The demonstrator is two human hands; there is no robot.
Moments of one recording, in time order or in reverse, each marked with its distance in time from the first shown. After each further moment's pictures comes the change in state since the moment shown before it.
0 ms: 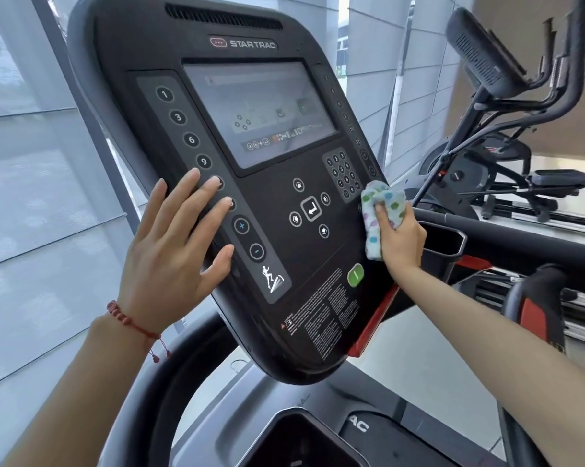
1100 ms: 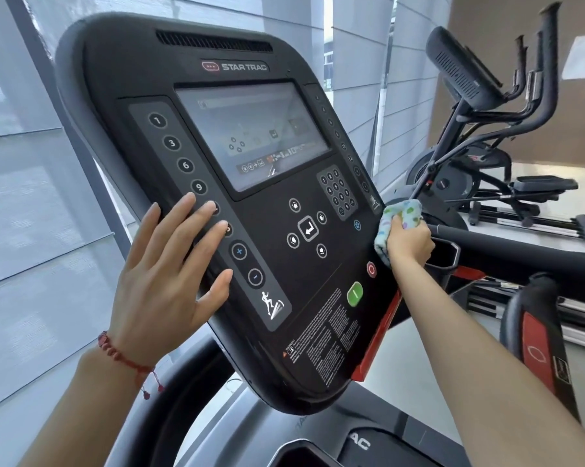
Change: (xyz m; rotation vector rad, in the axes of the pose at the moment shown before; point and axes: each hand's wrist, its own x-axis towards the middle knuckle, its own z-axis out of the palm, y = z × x) left_hand 0.004 -0.004 0.003 -0.018 0.025 -0.009; right_hand 0.036 -0.008 0.006 -0.038 0.205 0.505
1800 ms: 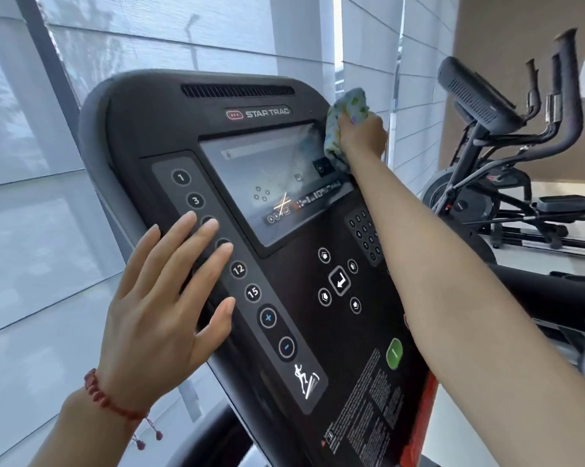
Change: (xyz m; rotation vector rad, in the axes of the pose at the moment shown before) left_hand 0.027 -0.034 0.001 0.018 0.047 0.025; right_hand 0.007 -0.212 0.088 0.138 -0.212 -0.442
